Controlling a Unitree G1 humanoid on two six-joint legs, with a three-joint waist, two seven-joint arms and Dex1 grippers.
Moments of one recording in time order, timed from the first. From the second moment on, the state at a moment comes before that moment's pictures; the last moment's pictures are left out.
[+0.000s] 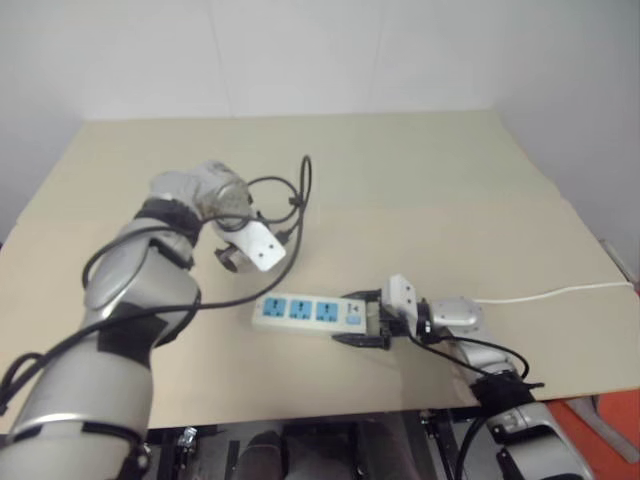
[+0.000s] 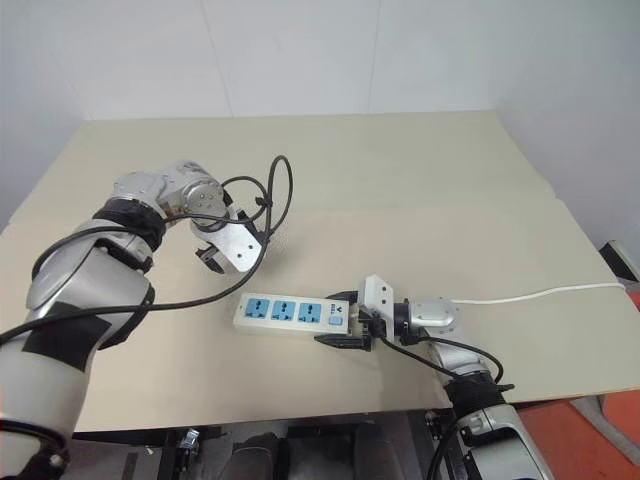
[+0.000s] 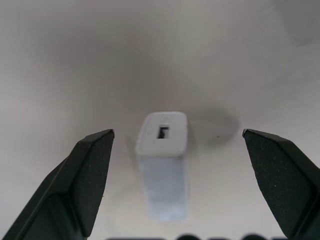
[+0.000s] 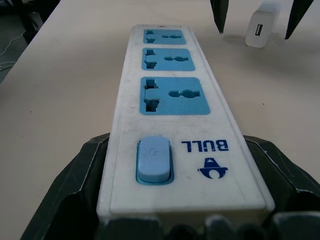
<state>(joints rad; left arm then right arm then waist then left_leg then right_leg) -1.43 0.48 -0.75 1.32 0.75 -0.77 -1.19 -0.42 -0.39 0.21 0.32 0.22 -0.13 1.24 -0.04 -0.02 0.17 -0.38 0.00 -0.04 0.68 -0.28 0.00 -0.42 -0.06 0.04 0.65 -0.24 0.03</state>
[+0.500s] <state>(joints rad) -1.41 0.47 -0.76 1.32 0.79 -0.79 -1.12 -0.40 -0.39 0.19 0.30 0.22 -0.10 1.22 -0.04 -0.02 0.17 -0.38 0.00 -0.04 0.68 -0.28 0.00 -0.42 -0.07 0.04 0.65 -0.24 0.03</state>
